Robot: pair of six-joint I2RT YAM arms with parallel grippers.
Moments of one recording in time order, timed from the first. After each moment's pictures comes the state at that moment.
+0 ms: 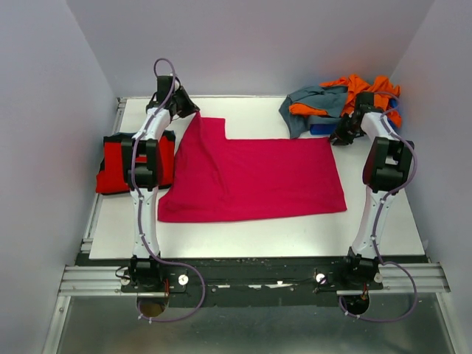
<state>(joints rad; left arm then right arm) -0.03 2.46 2.15 -0.29 0.35 -0.63 -0.16 2.33 1.91 -0.67 -0.21 0.44</state>
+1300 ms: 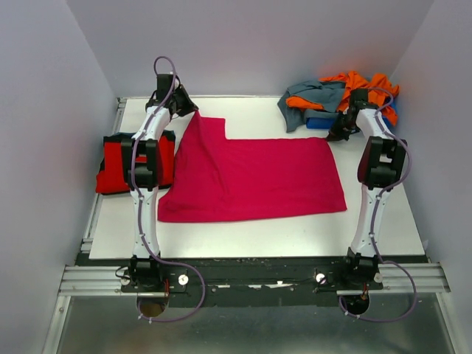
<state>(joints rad) -0.04 2.46 2.18 -0.33 0.32 -0.60 -0.12 2.44 2.11 -0.79 -0.22 0.40</state>
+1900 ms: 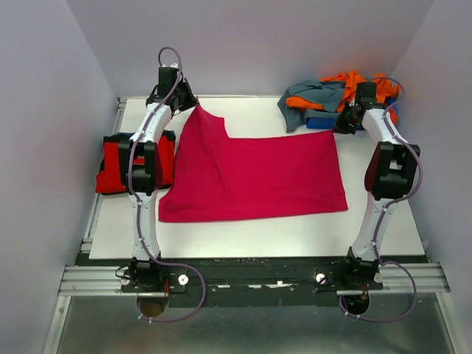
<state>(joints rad) -0.07 2.35 2.12 -0.35 0.28 -0.49 -0.12 2.17 1.84 -0.61 -0.15 0.36</state>
